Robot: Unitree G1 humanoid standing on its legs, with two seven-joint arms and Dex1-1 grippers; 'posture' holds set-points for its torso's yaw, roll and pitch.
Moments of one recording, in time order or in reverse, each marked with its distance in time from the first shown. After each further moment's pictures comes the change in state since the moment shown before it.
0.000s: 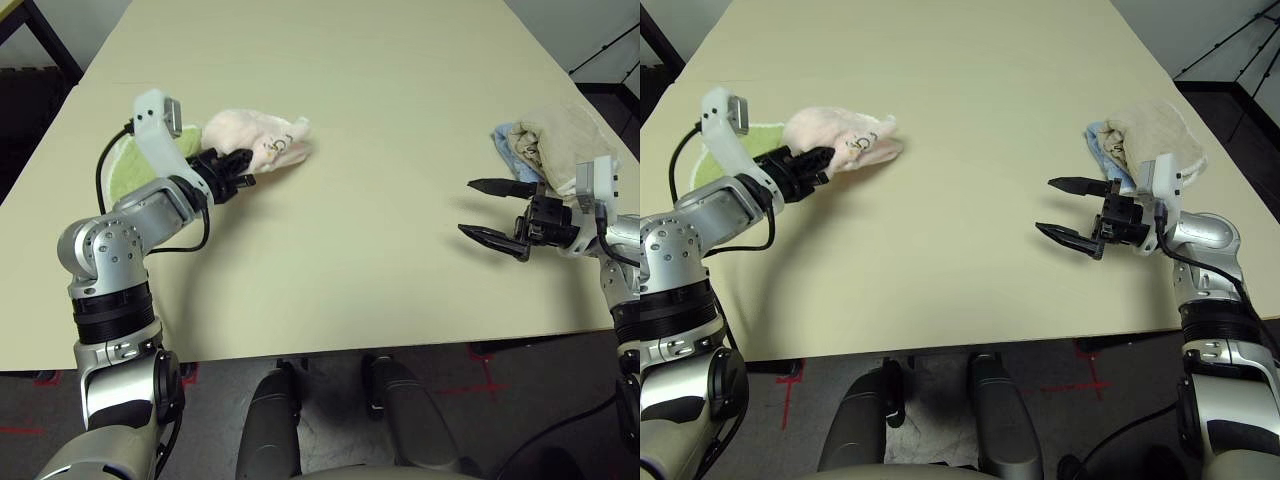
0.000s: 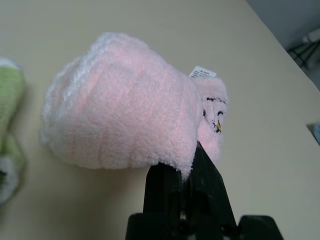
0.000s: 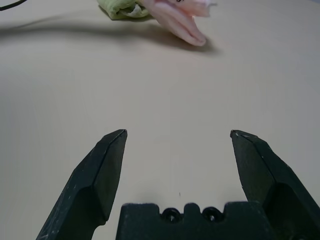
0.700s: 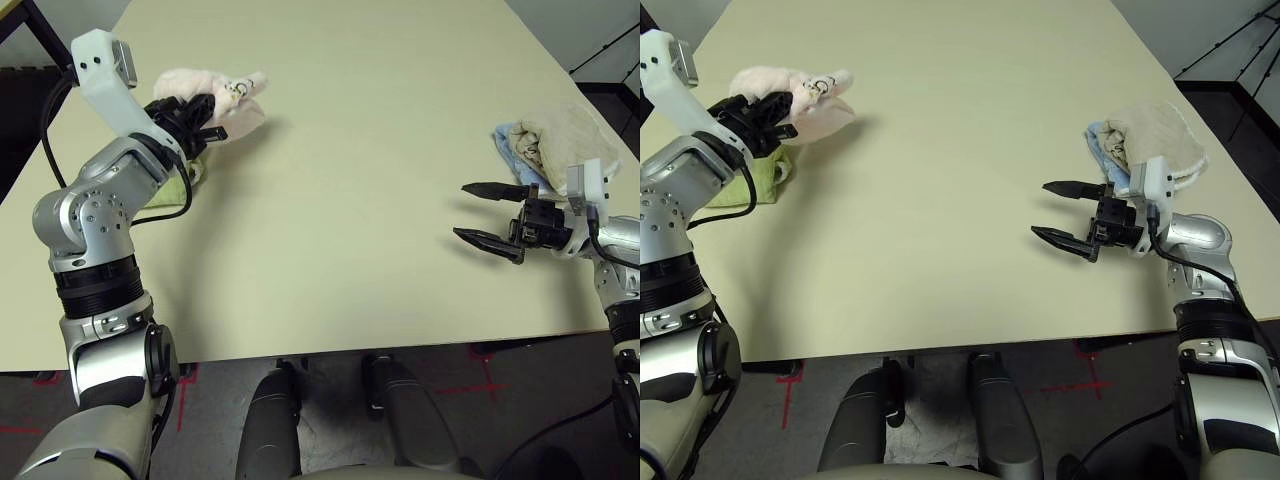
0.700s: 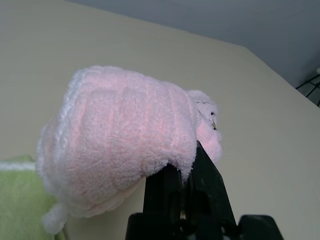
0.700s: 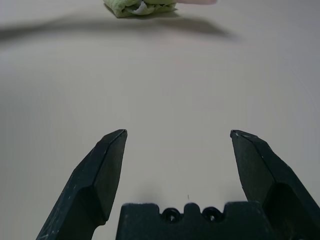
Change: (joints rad) left arm -0.125 0.059 -0.021 0.037 0.156 -0.133 -0.083; right arm -0.006 0.011 0.028 0.016 0.000 -0.001 0.002
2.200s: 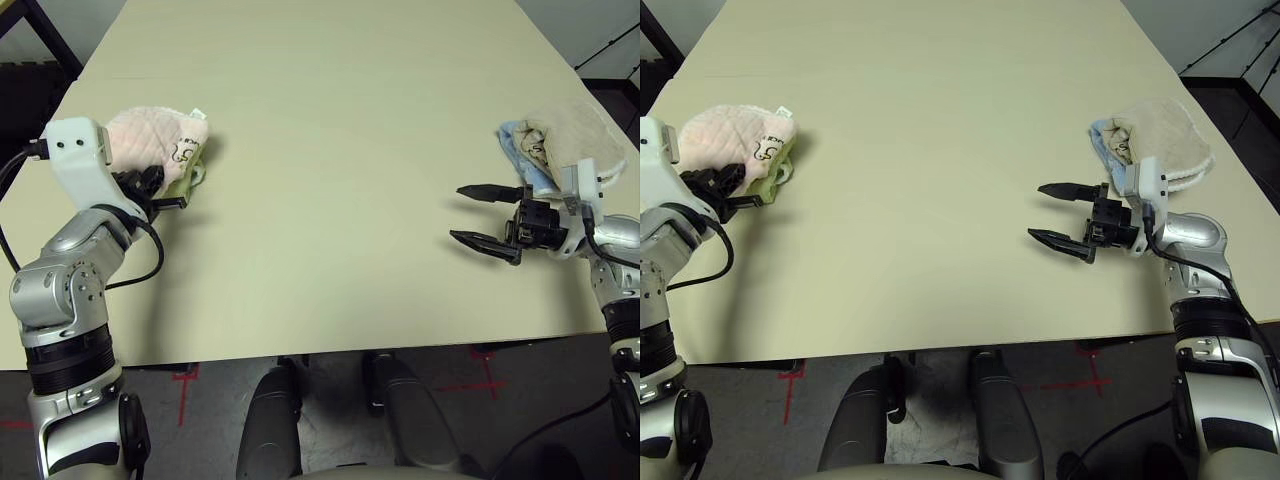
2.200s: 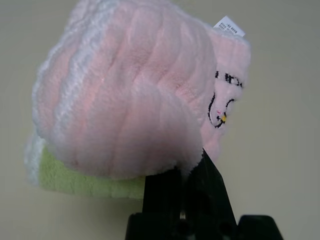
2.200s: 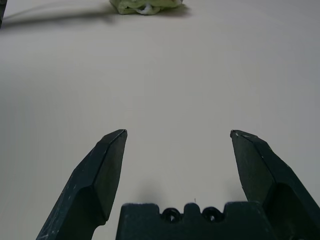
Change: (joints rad) left arm 0.372 0.008 0.107 -0.171 0.168 0.085 0.043; right arm -0.007 0.003 0.007 -0.005 -0.009 0.020 0.014
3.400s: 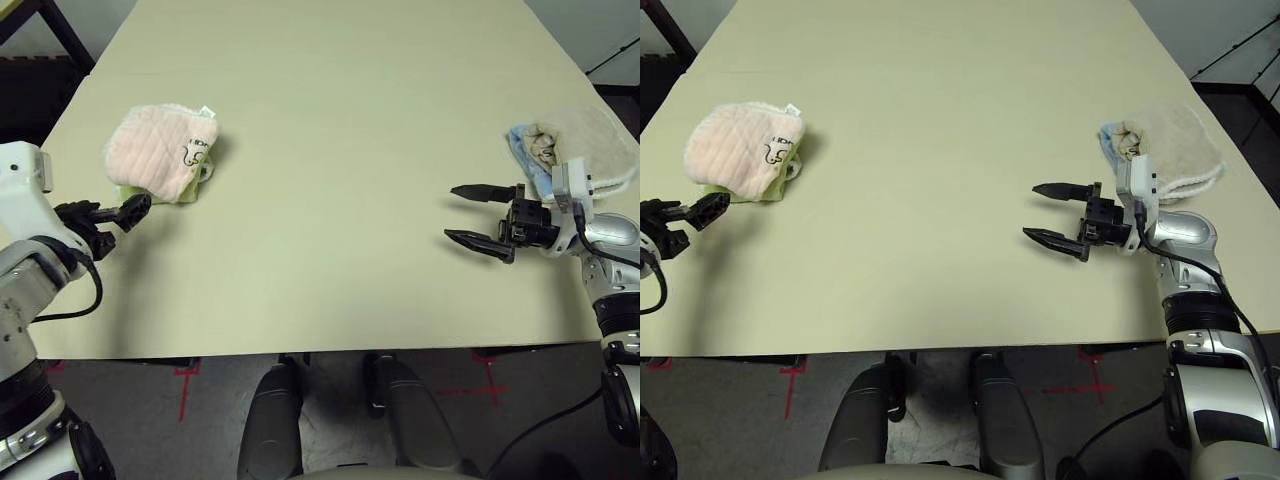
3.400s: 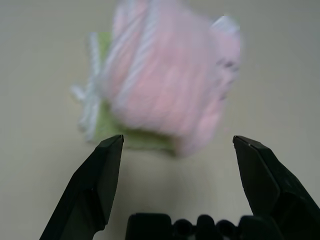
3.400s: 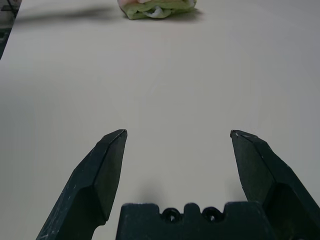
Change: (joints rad) left arm 0.048 0.169 0.259 -0.187 -0.268 0.291 -0.206; right arm -0.043 0.033 0.007 0.059 -0.013 -0.012 0.019
